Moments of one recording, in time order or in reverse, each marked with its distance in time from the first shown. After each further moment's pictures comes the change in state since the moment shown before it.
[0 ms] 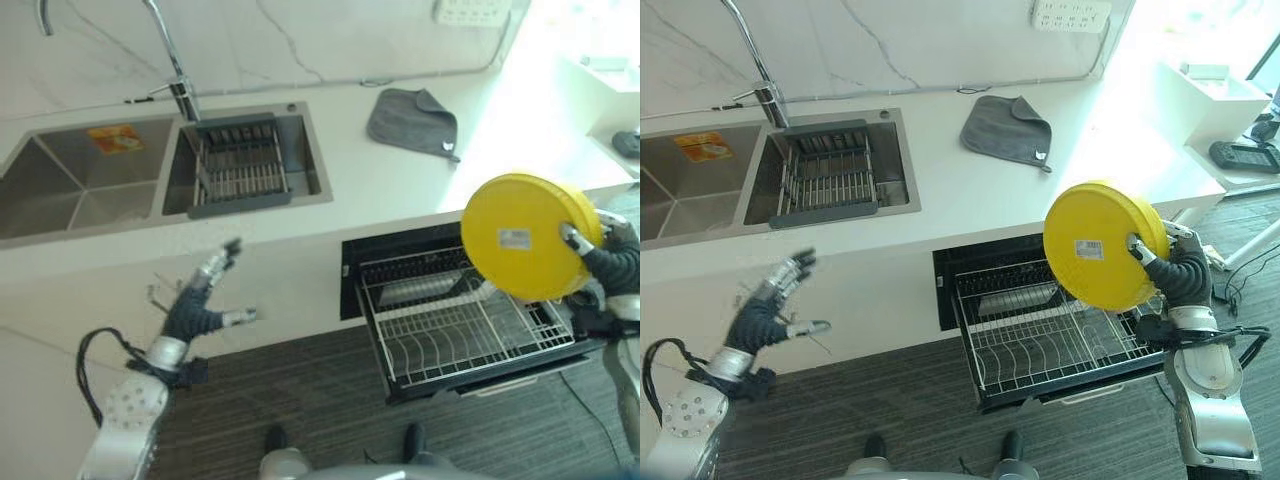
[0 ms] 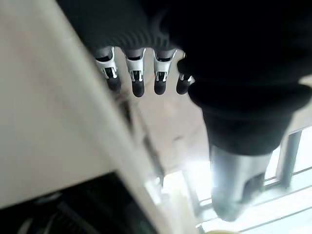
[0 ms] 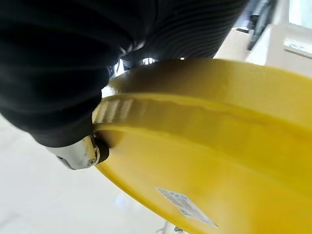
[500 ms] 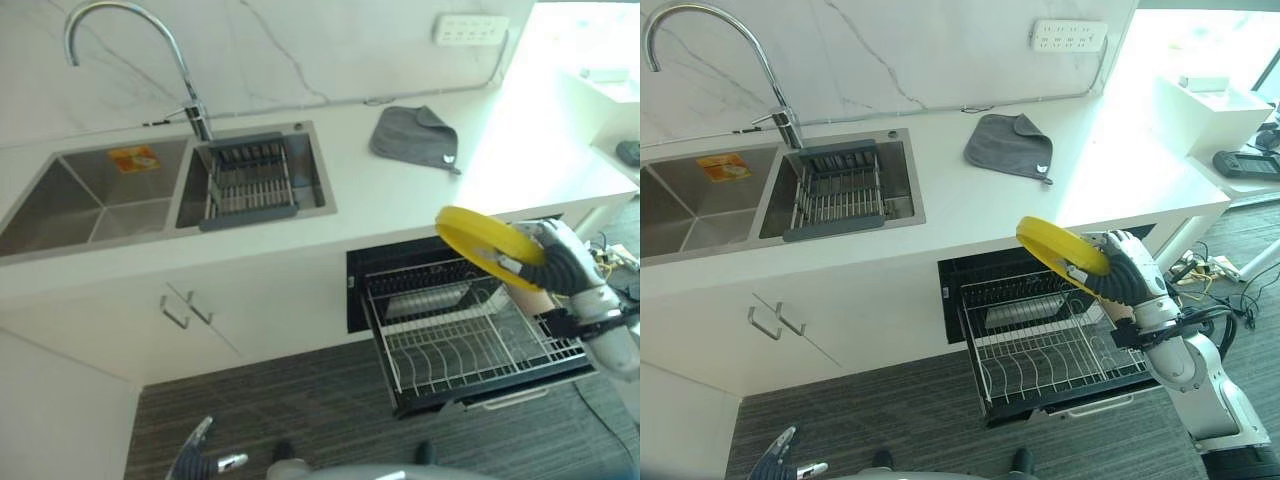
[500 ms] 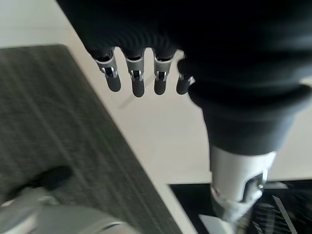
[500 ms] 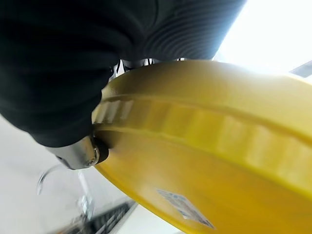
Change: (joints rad) left arm 0.108 -0.161 -0.128 0.860 0.197 -0.060 0.210; right arm -0.045 -0.246 0.239 0.073 -0.637 -0.243 -0.136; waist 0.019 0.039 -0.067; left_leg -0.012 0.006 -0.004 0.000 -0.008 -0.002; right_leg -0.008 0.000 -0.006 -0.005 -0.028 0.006
